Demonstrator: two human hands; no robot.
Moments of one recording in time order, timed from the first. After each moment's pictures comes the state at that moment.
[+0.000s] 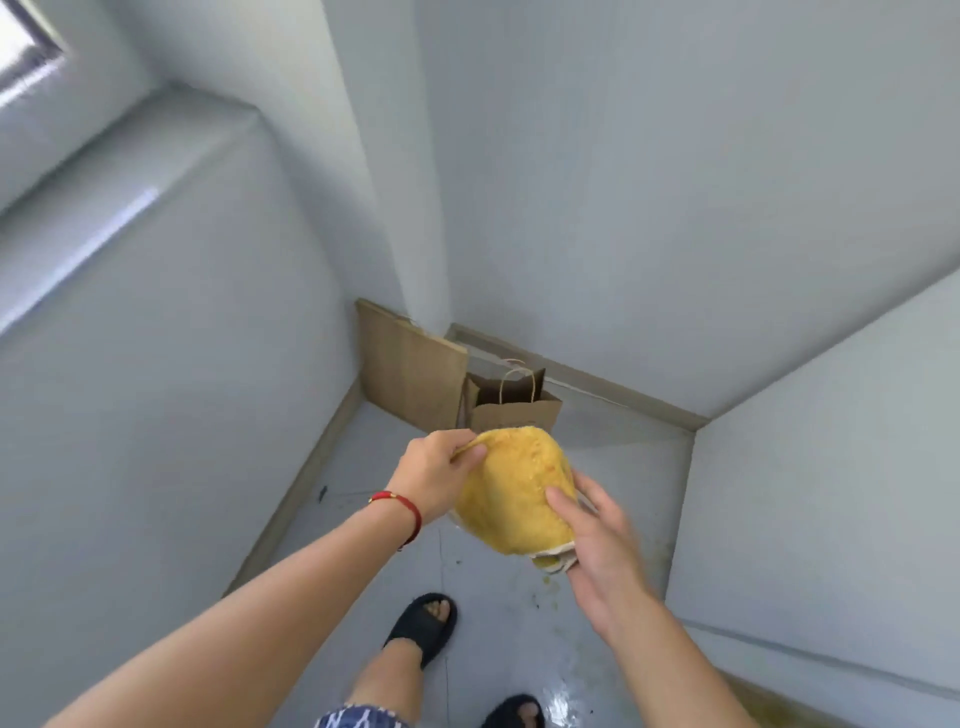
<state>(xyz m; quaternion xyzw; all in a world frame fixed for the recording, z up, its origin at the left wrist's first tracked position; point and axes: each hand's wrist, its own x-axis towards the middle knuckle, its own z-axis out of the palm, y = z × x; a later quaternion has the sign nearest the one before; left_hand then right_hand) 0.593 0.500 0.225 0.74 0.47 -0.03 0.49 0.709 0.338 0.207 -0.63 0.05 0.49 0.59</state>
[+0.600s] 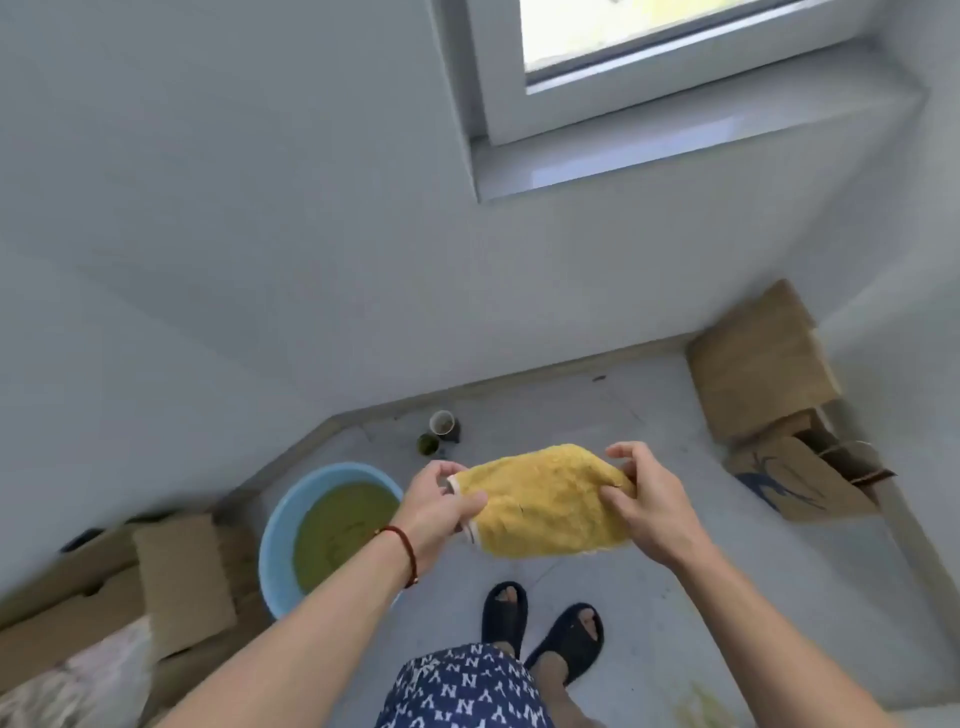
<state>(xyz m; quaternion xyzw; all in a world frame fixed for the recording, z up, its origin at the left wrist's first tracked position) 0.258 0.205 0.334 0.10 0.76 0.32 0.56 0.503 0.317 0.303 -0.56 -0.67 0.49 0.07</state>
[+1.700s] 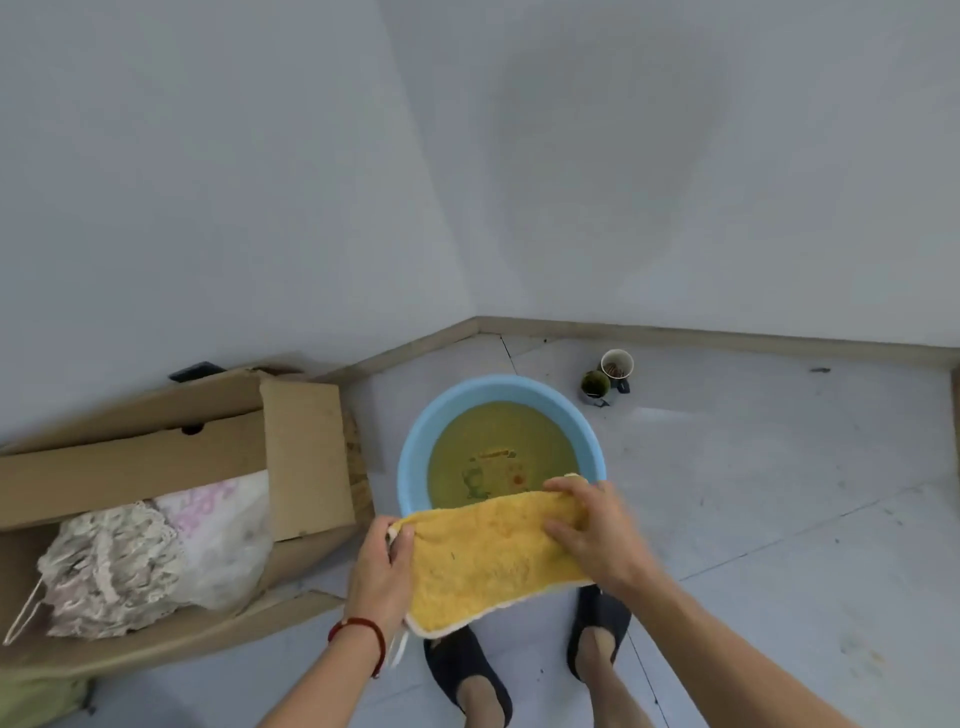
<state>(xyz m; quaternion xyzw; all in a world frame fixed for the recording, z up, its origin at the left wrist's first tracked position) -0.039 -0.123 0.149 0.01 0.89 0.30 0.35 0.123 0.078 0.119 -0.42 -0.73 0.53 -0.11</state>
